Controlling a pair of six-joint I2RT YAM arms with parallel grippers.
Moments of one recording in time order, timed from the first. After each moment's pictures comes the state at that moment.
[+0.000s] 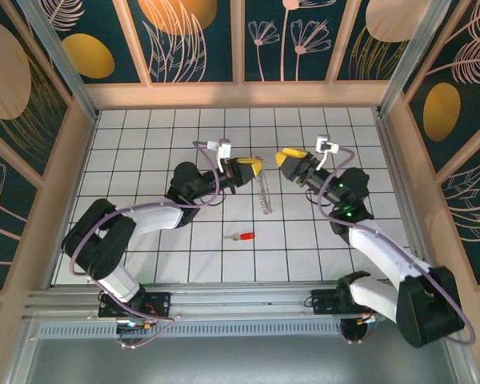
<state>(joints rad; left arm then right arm) -0.66 1.62 0.78 1.08 0.60 -0.71 0.34 1.05 0.54 0.74 -0.57 0.77</state>
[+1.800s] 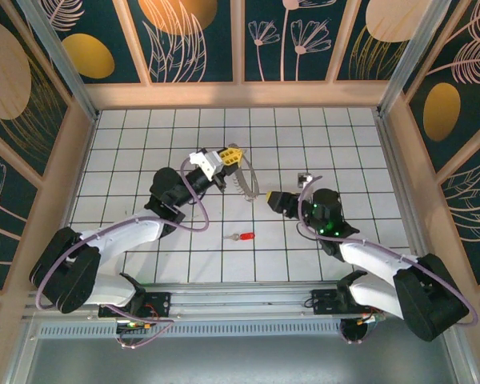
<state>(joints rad) -0.66 1.35 0.68 0.96 0.35 0.09 0.53 1.12 0.32 0.49 -0.29 0.72</state>
